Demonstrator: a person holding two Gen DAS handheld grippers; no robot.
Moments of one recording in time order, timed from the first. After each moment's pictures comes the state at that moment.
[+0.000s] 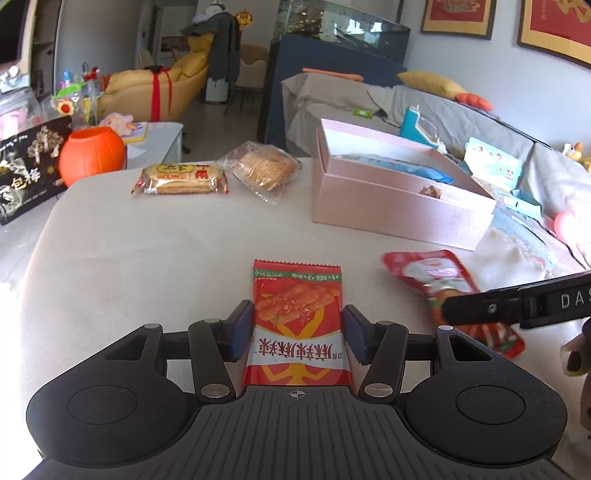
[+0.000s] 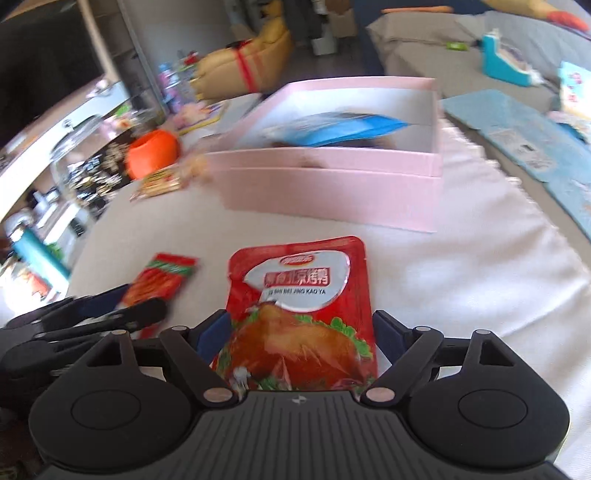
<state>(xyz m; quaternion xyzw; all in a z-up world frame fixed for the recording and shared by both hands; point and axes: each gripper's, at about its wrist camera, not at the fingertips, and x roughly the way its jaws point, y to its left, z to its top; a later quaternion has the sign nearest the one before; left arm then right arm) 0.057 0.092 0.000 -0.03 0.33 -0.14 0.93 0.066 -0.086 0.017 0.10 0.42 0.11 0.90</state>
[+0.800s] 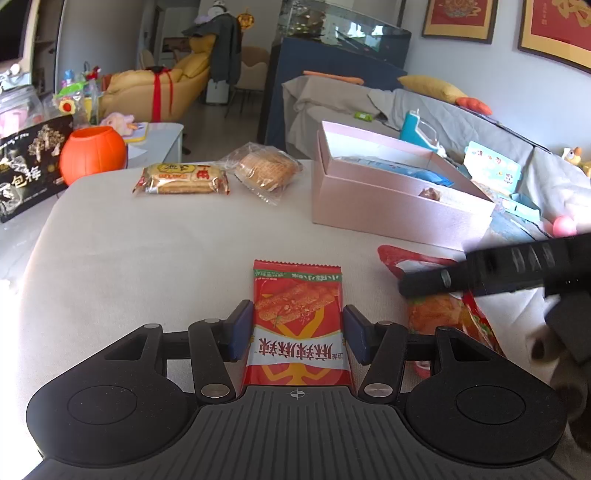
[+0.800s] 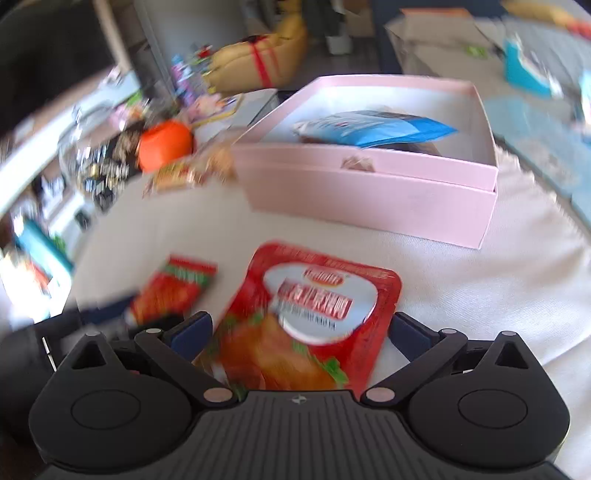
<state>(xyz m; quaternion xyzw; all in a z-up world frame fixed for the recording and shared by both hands) 0.055 0.094 0.000 -0.04 0.33 -0.14 0.93 0.090 -0.071 0.015 0.11 0.42 0.11 0.89</state>
